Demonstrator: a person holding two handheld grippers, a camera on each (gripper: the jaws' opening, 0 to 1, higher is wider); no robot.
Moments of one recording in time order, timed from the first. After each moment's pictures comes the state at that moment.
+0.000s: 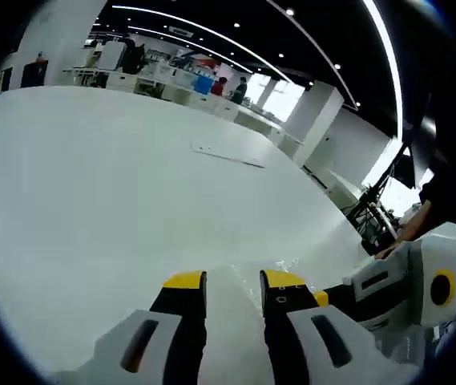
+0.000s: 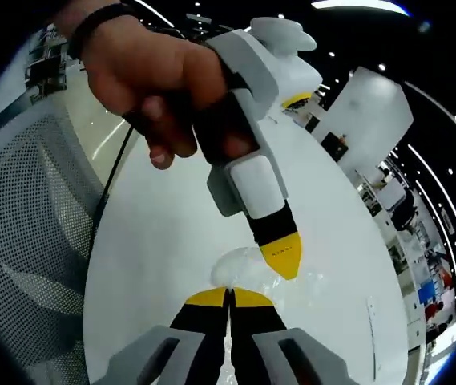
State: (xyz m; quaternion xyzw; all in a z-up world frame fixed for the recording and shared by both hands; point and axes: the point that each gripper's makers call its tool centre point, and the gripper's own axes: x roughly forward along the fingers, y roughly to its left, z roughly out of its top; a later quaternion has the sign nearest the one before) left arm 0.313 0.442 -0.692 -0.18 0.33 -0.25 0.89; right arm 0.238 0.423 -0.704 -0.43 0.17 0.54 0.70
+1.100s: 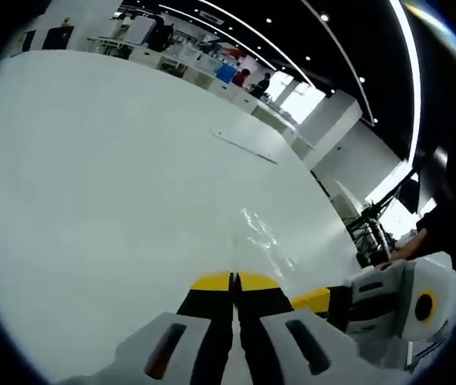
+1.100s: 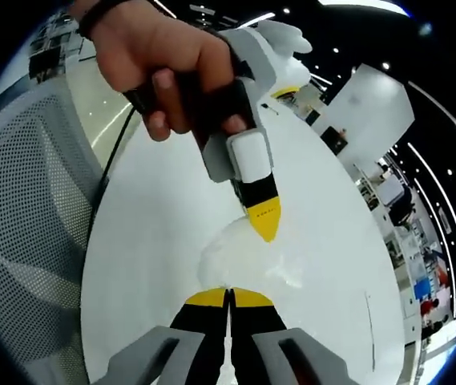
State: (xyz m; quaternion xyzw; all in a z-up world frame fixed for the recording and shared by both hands) left arm 0.294 0.453 -0.703 -0.25 0.36 -0.22 0.87; right arm 0.248 0.403 -0.720 -0.44 0.20 0.51 0.71
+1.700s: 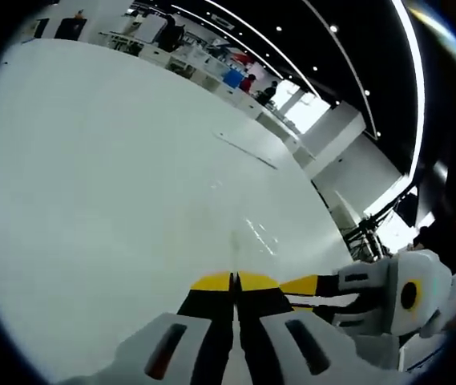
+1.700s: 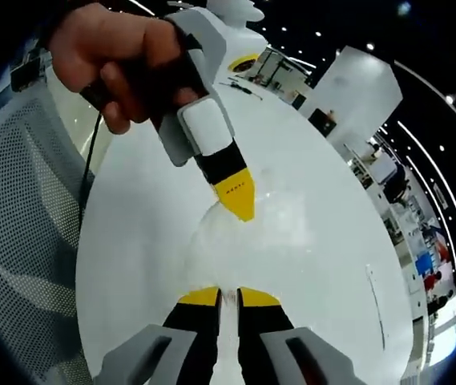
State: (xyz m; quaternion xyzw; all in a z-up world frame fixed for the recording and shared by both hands) left arm 0.289 0.450 -0.705 -0.28 0.35 -0.19 0.87; right arm 0.252 0.391 -0.723 -0.39 0.24 0.49 0.75
